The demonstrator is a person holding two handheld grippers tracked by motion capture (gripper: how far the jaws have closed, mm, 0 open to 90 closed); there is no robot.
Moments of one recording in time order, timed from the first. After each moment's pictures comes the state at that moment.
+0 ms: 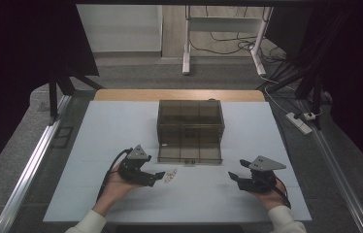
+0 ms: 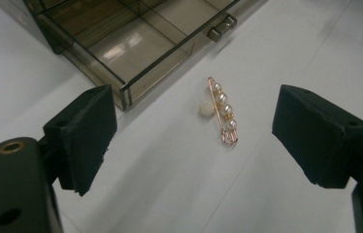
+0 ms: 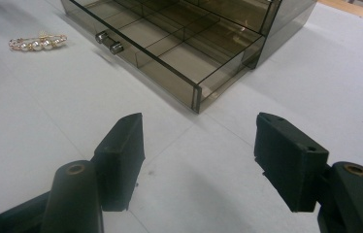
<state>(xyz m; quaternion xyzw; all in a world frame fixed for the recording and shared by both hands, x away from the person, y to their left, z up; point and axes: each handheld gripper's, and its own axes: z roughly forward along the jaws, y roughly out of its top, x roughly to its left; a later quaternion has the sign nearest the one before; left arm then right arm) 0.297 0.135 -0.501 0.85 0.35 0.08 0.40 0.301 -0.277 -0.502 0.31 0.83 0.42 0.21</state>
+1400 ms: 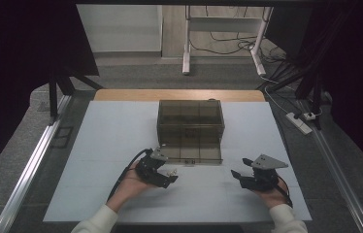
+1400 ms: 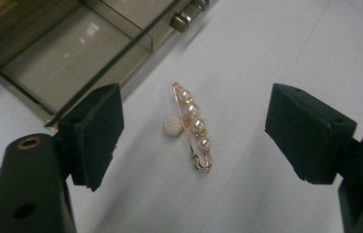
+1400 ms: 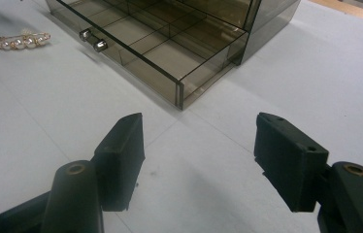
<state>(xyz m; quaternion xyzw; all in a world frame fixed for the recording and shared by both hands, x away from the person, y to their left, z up) 0.310 0.089 -0.507 0.89 0.32 0.05 0.33 0.306 -0.284 -0.502 0.32 0.83 0.42 0.21</state>
